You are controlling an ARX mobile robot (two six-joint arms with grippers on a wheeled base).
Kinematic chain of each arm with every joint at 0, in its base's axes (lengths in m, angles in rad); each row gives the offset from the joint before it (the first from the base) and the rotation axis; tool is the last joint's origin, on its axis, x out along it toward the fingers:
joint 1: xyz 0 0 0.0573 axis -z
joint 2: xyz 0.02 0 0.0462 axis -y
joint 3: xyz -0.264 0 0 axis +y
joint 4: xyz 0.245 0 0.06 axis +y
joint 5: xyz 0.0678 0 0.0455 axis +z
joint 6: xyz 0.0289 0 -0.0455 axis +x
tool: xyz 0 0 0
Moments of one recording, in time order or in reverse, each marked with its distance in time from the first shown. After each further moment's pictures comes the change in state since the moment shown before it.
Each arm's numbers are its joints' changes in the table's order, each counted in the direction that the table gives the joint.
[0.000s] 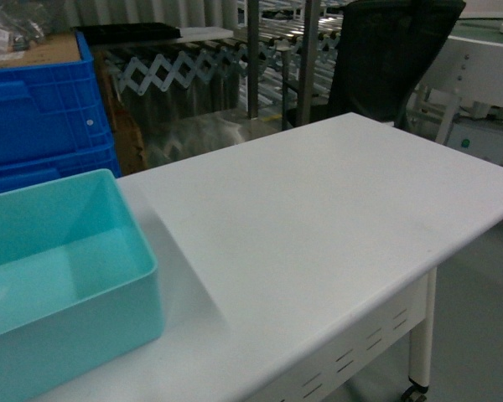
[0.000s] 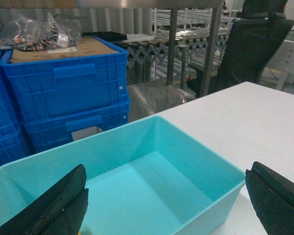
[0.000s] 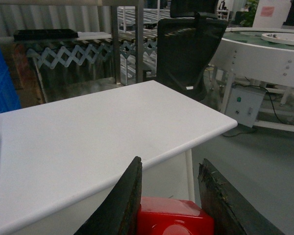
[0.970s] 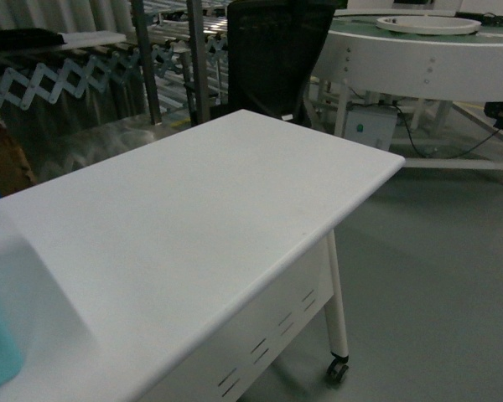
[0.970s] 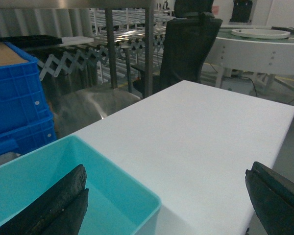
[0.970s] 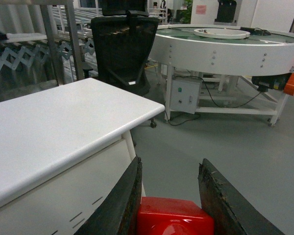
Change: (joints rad) left arm 0.000 0.000 0.000 0.000 0.000 0.000; right arm 0.000 0.000 0.000 0.000 0.000 0.000
